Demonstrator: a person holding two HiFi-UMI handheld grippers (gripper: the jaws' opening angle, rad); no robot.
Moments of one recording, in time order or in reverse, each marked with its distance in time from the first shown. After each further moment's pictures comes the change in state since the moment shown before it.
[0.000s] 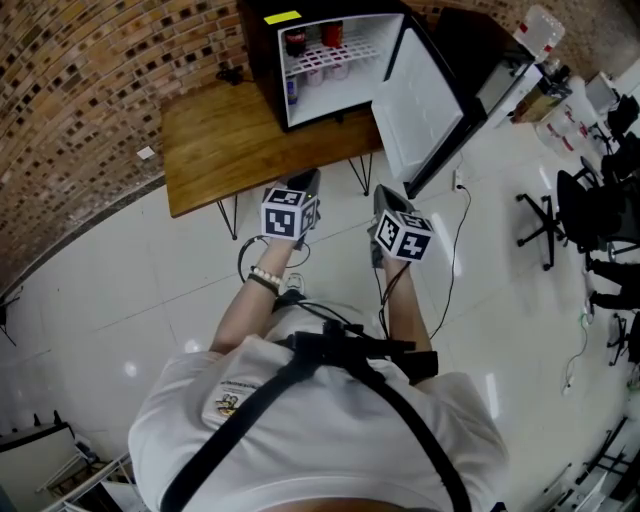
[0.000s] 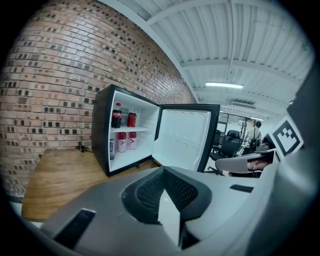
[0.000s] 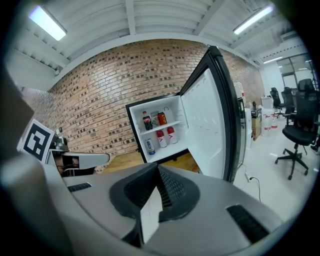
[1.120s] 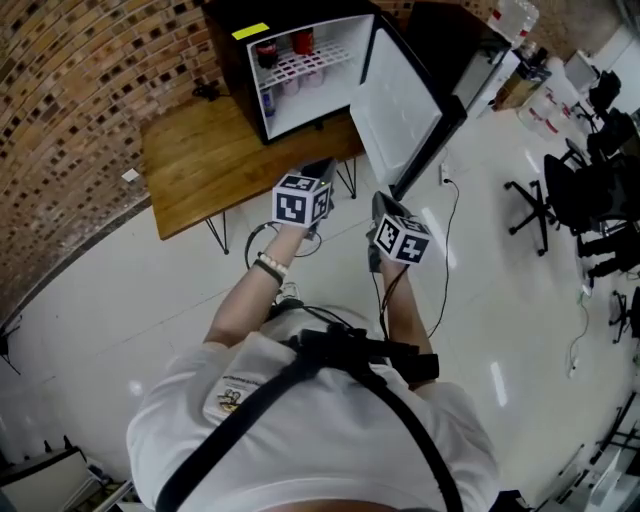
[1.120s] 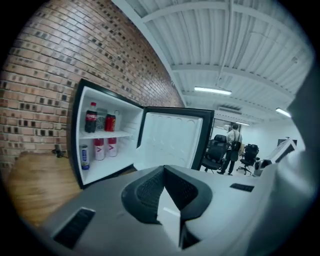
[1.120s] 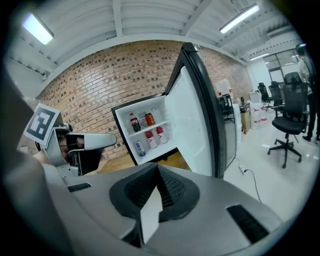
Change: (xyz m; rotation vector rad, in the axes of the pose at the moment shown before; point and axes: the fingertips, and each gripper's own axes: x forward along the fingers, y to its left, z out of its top) left arm 0.070 -0.057 0.050 0.012 -0.021 -0.162; right arm -0.002 -0.052 0.003 0.094 -0.010 -0.078
